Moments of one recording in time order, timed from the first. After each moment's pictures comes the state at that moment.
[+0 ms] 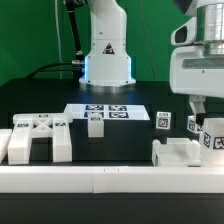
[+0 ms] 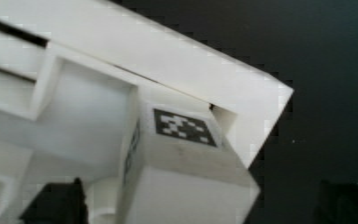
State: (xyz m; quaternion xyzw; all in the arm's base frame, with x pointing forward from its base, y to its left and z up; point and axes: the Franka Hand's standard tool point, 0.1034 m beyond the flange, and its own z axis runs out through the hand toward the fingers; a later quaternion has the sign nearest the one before) arm 0.627 0.131 0.080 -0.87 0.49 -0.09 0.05
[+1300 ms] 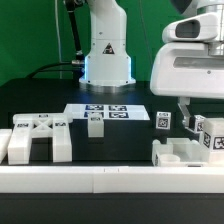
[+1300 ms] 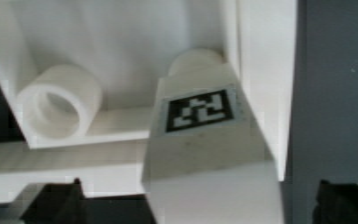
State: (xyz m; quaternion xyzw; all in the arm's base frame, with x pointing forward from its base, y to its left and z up) arm 0.628 0.123 0.078 -0.99 0.03 -0.10 -0.02
